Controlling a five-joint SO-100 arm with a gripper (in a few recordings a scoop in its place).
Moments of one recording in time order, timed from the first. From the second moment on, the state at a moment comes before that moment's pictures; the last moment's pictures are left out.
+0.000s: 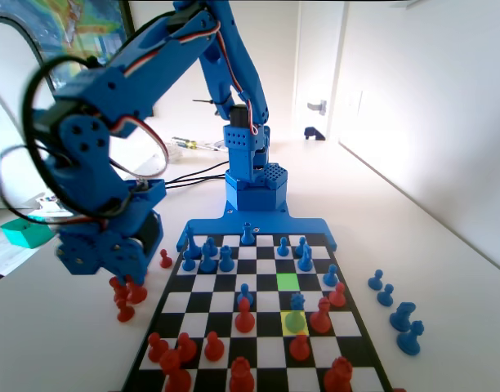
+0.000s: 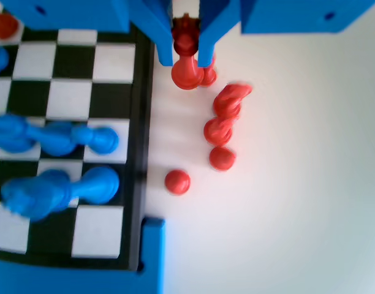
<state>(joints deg) 33.8 60.6 89.6 60.3 -125.6</state>
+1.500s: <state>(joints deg) 36.2 60.6 82.3 71.5 -137.7</state>
